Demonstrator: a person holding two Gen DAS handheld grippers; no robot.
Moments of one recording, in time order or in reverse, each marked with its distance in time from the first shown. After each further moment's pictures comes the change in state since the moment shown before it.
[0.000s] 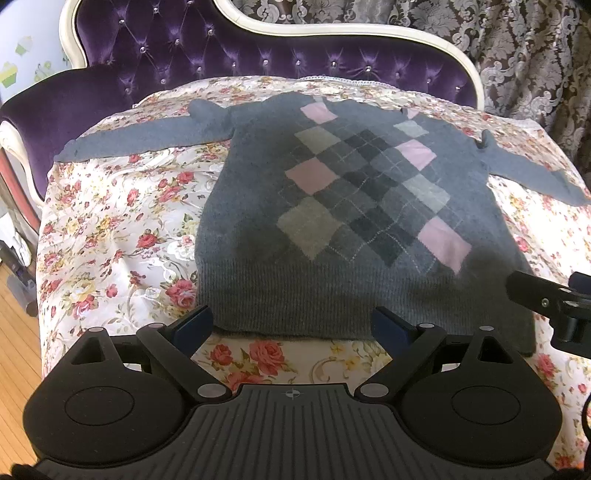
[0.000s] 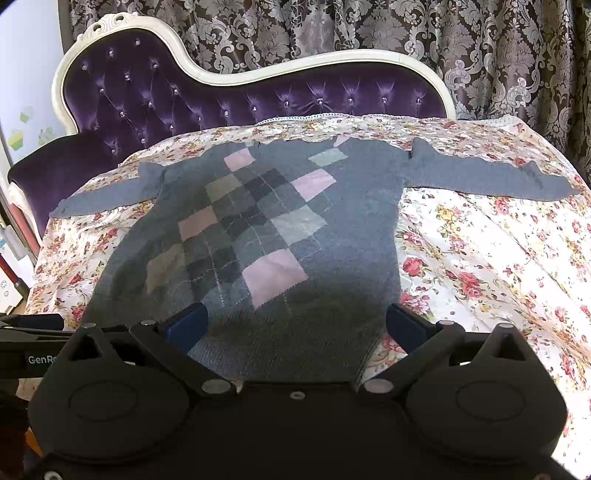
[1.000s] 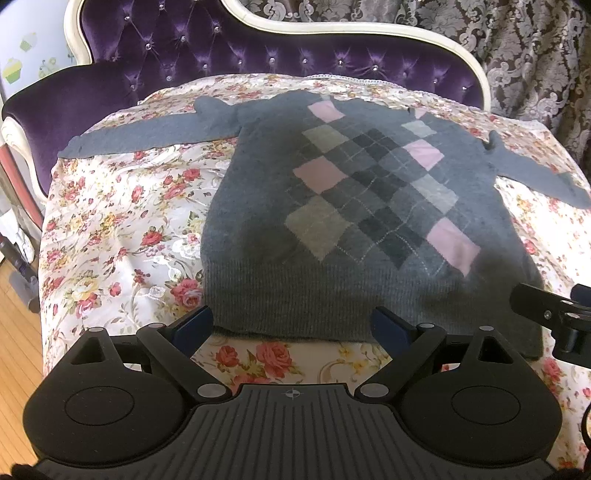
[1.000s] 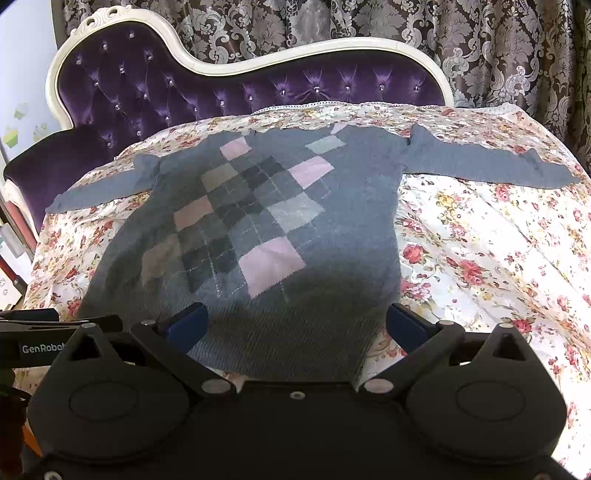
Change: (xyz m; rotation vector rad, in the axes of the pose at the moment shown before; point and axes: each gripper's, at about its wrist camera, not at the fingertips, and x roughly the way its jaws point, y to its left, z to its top) left arm 0.003 0.005 0.002 -0.011 0.006 0.009; right arm 0.006 0.000 -0.003 0.016 0.035 -0.005
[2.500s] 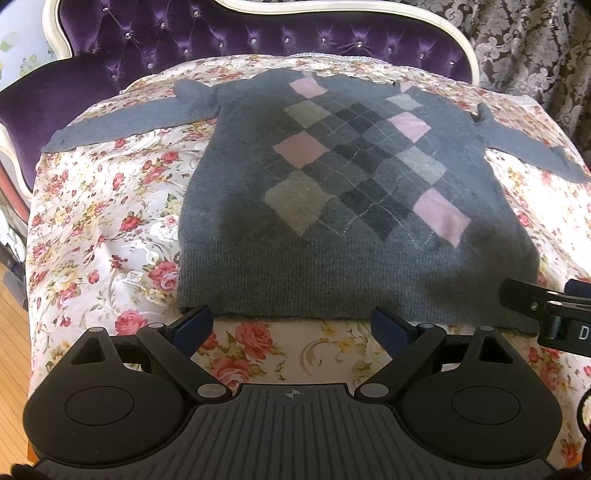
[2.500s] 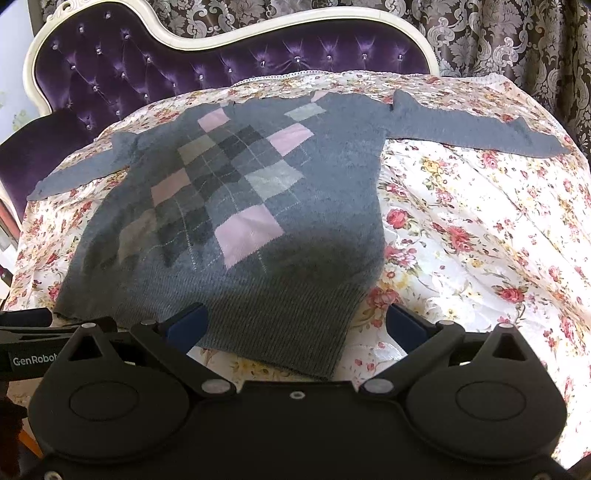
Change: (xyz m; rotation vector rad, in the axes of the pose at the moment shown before) left arm 0.009 -0.013 -0.006 0.044 0.064 -0.017; right arm 0.010 -0.008 -0.005 0.035 0.099 -0.045
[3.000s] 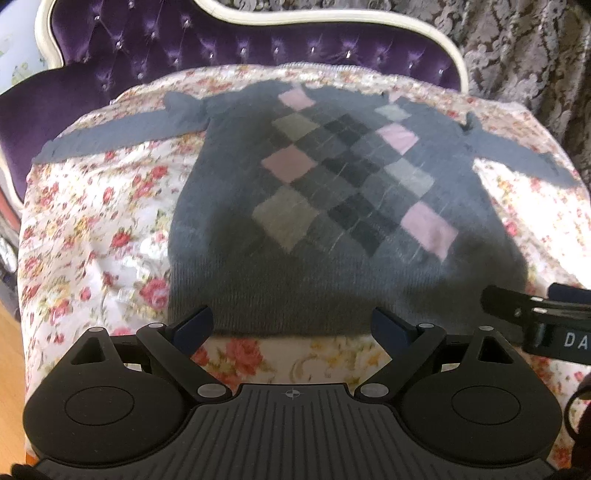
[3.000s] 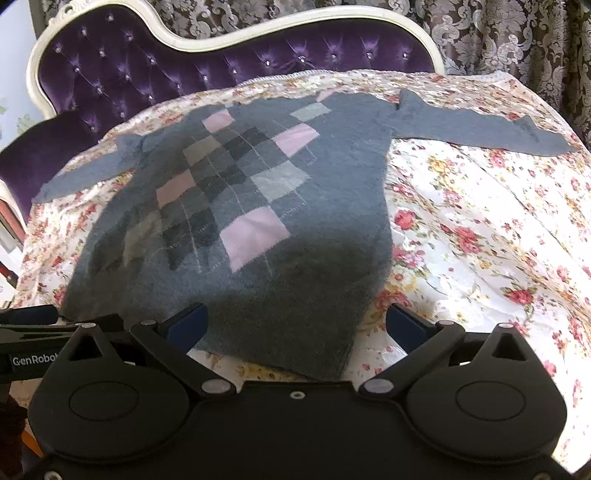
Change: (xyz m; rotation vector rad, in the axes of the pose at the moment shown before) left arm -0.003 -0.001 0.008 0.011 -0.046 -0.039; right arm 0.003 0.000 0.002 0.005 -0.009 0.035
